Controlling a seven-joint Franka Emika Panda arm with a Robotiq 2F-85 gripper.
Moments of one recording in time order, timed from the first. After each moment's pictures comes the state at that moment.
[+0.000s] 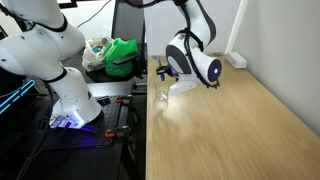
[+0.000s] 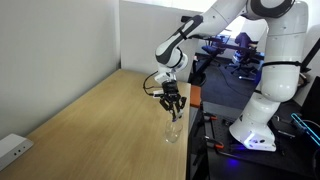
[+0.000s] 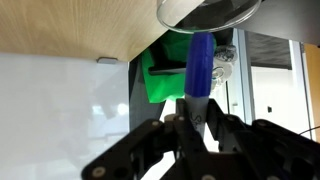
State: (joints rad) arm -0.49 0.33 0.34 -2.28 0.77 1.74 -2.60
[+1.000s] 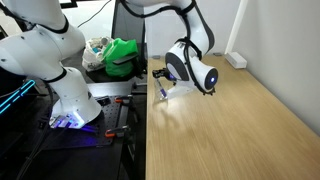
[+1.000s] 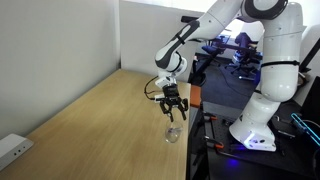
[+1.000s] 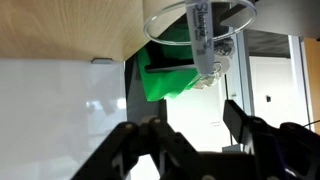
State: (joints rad) arm -0.50 0.39 0.34 -2.28 0.76 1.74 -2.60
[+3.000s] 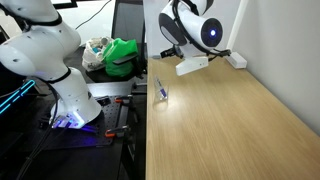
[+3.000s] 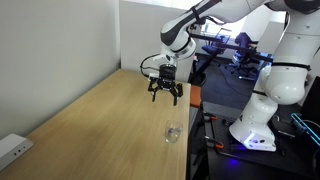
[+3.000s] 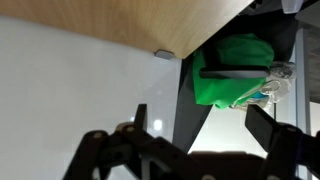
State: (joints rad) arm -0.21 0.09 0.12 -2.33 1.02 1.85 -2.60
